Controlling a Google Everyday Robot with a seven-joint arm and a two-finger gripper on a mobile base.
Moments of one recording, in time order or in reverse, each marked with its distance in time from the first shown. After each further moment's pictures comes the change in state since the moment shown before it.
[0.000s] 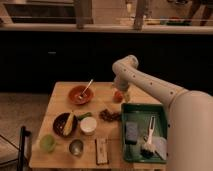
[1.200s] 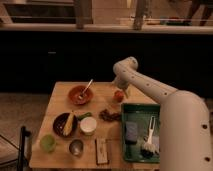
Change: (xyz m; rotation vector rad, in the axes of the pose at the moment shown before) arm 0.030 -0.022 0.041 0.050 0.026 -0.196
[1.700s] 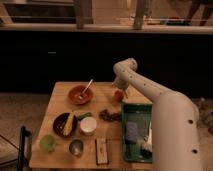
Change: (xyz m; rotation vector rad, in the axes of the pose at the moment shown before) arm 0.007 -0.003 0.025 -0.024 -0.034 -0.032
